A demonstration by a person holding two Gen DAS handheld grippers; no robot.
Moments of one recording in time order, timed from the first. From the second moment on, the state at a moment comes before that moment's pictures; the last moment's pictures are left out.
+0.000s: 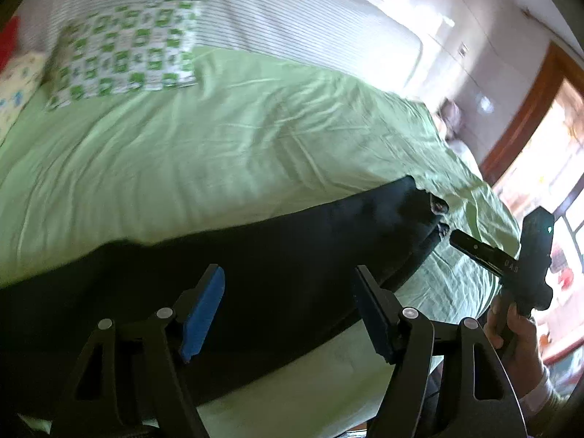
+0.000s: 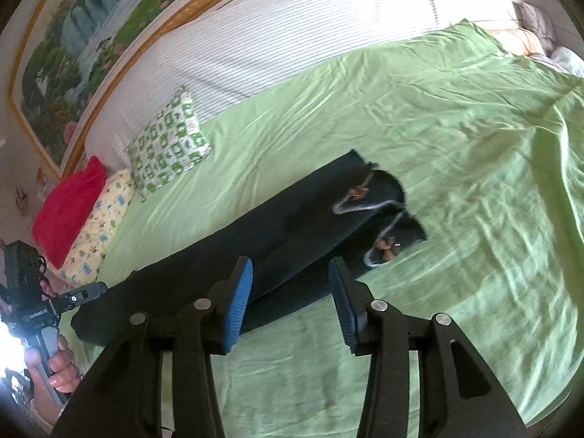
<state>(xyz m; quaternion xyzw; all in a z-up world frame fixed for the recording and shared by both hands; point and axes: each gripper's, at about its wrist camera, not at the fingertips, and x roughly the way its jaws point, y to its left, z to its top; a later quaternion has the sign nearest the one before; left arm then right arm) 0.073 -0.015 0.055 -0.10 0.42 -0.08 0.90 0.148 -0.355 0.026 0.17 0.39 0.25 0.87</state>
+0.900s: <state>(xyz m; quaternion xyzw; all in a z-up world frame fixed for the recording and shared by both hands) 0.235 -0.146 0.049 0.03 0.48 -0.23 0.85 0.194 -0.388 -0.002 0.30 0.37 0.23 0.85</state>
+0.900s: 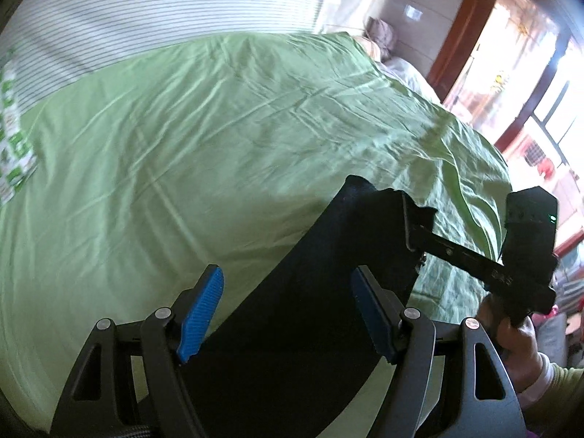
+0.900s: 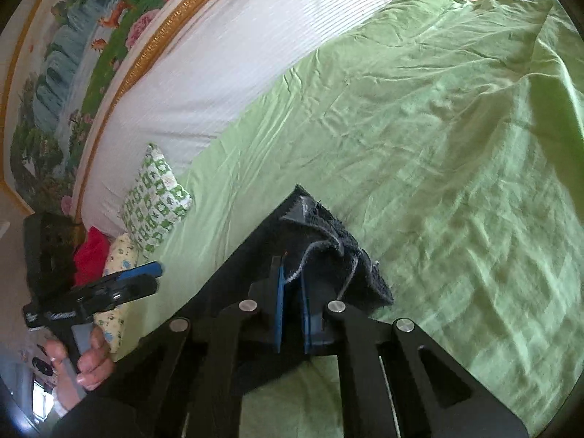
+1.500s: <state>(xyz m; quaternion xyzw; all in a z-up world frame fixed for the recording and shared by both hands) 0.283 -0.221 -0.011 0.07 0.55 -0.31 0.77 0.172 -0.412 -0.016 0.31 0.41 0.17 0.84</state>
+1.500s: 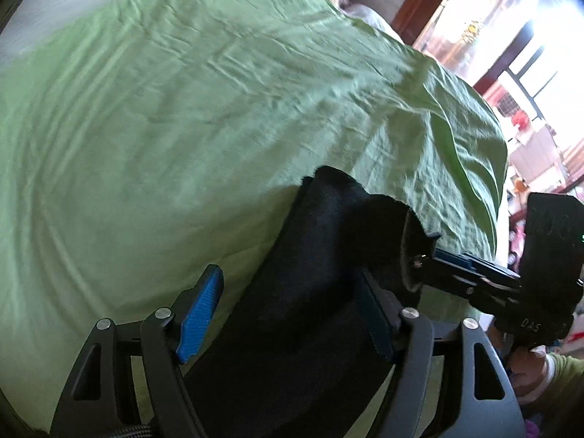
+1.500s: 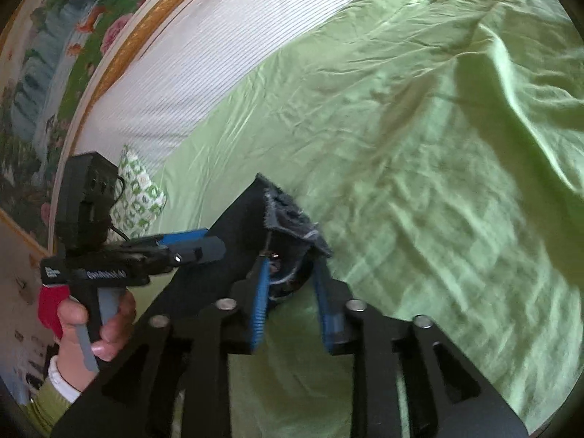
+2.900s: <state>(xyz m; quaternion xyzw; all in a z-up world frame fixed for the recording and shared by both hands) 0.172 -0.069 0.072 -0.11 0.40 -0.32 0.85 0.129 -0.271 0.068 0.22 0.31 0.47 0.79</state>
